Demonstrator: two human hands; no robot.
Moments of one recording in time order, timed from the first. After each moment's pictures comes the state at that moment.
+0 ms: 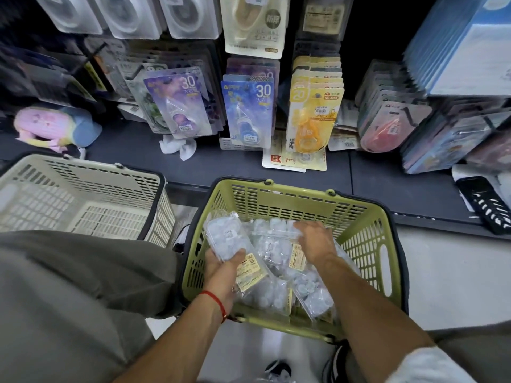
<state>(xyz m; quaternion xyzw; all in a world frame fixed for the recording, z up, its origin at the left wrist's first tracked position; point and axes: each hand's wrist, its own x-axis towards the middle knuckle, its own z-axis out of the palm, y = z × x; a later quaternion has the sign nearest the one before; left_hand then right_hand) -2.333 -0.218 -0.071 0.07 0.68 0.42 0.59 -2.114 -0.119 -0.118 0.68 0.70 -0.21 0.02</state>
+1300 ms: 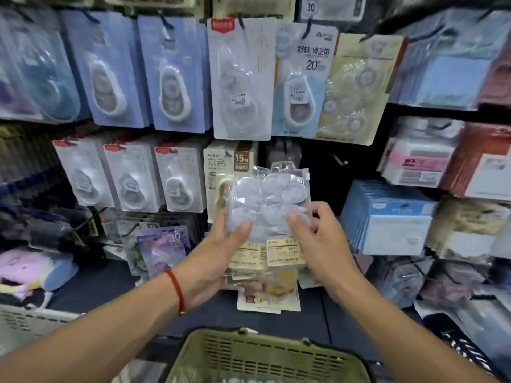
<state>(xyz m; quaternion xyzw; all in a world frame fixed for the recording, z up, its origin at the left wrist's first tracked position) -2.317 -0.058 0.212 0.47 0.37 0.47 0.65 -2.118 -0.053 0.222 0.52 0.61 -0.31 -0.52</state>
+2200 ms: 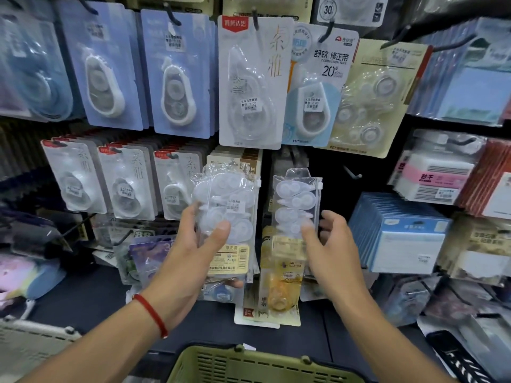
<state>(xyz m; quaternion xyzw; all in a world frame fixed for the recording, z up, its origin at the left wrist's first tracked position) -2.350 -0.043 0.212 0.45 0.37 0.59 0.55 -2.122 -0.027 0.219 0.60 0.56 -0.24 -0.52</state>
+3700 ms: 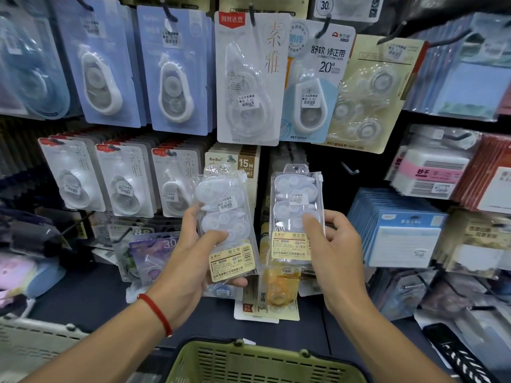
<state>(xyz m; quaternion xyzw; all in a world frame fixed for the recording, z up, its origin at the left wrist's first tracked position) -2.346 -0.041 0.206 0.41 0.32 0.59 0.62 -2.133 -0.045 0.223 0.50 0.50 -0.31 -0.63</state>
